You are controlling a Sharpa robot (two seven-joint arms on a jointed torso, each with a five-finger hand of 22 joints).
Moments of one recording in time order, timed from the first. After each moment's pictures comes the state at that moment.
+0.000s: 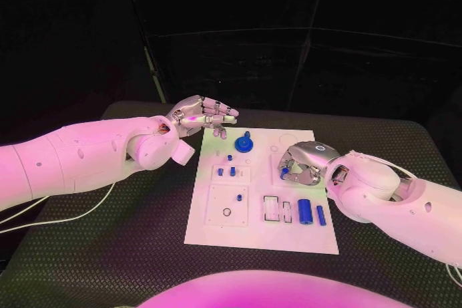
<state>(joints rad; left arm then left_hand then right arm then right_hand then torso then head) 1.26 -0.81 -0.18 1.37 -0.14 -0.01 0.38 1.34 -0.09 0.37 -0.02 0.18 0.91 0.21 0.24 0.07 0.92 0.13 0.48 0.08 1.17 0.04 0.95 0.51 0.18 1.04 0.14 0.65 0.69 0.91 -0.81 0.17 1.64 -1.80 -0.12 -0.26 1.58 -0.07 0.31 0.16 0.14 1.10 0.14 0.10 0.07 1.17 0.07 0.23 0.07 1.46 0.00 1.39 1.23 0.17 1.15 0.10 1.13 0.63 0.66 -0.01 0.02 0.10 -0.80</state>
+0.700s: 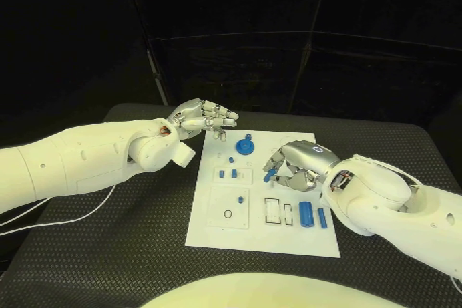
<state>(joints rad) 1.25 -0.81 -0.18 1.36 -0.14 -0.01 0.38 1.34 -0.09 0.37 -0.02 0.18 0.91 0.21 0.24 0.07 0.92 0.13 0.48 0.08 1.17 0.04 0.95 0.51 0.18 1.04 0.14 0.65 0.69 0.92 -0.85 0.17 1.82 -1.72 -0.20 -0.23 1.56 -0.08 0.35 0.13 0.15 1.11 0.15 0.10 0.07 1.19 0.07 0.21 0.07 1.46 0.00 1.39 1.23 0.16 1.16 0.09 1.14 0.65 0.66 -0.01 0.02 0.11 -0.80</state>
